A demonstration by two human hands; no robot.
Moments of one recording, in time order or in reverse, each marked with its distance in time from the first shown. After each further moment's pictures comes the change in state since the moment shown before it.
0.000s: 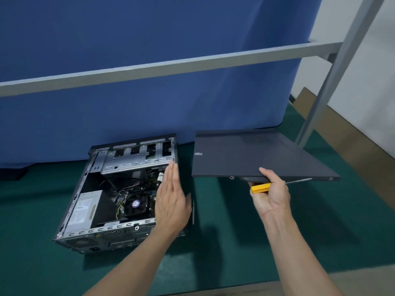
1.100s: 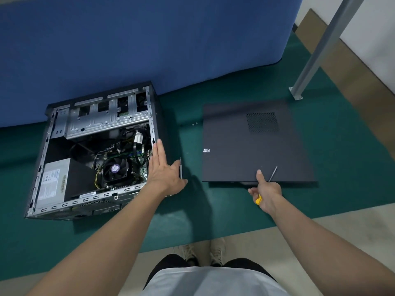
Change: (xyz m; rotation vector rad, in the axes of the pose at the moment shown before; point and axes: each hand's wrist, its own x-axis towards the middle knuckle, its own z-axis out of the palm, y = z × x) left_hand 0.019 -0.011 0.058 0.318 -0.736 -0.050; right_hand 0.080 0.040 -0.151 -0.812 0.565 0.245
